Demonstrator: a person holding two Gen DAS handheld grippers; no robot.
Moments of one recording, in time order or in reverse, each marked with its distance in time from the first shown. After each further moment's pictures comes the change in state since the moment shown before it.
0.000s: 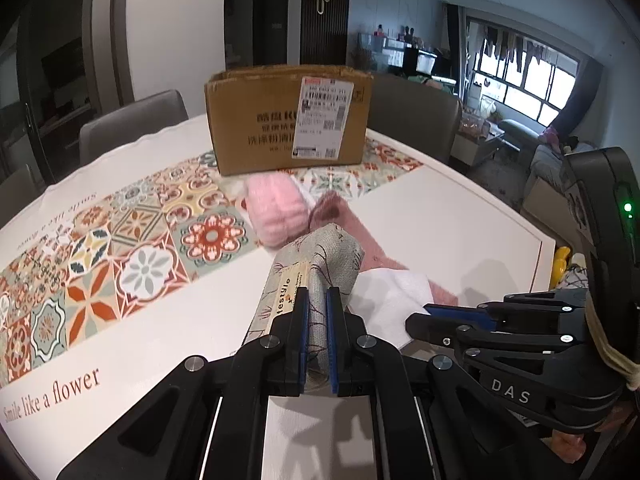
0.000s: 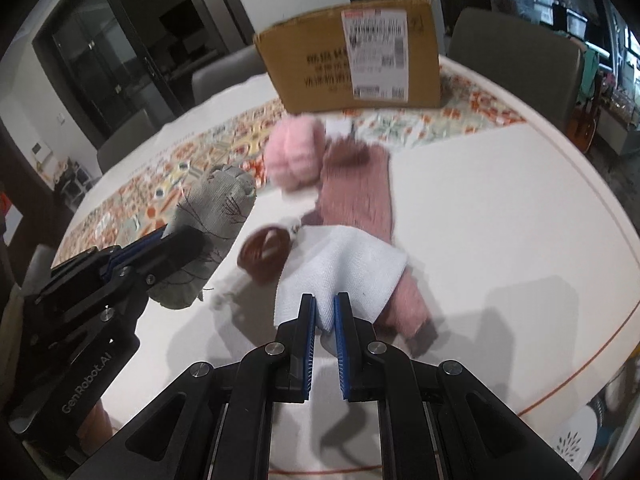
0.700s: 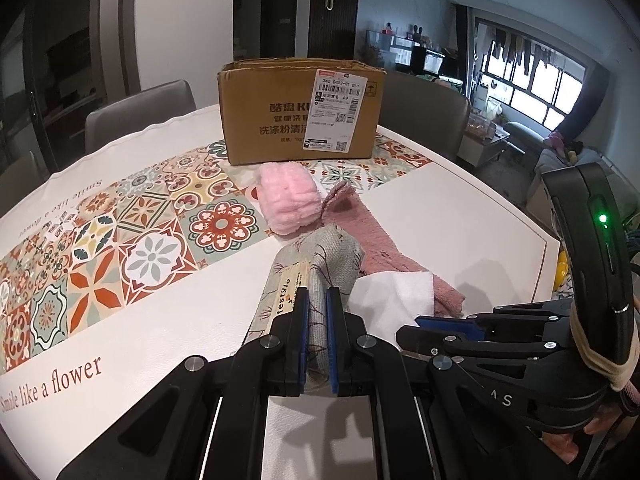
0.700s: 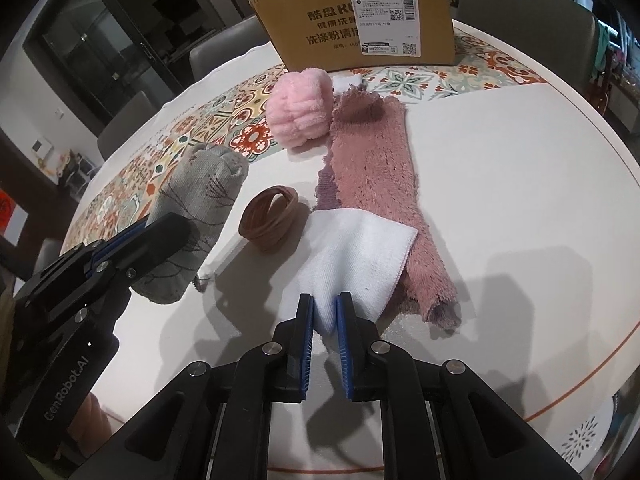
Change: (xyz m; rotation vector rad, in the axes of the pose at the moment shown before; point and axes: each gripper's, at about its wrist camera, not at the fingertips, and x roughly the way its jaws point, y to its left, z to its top) left arm 0.000 0.012 -0.004 -0.034 0.012 0.005; right arm 0.025 0.003 -0.006 0.030 0.094 0.036
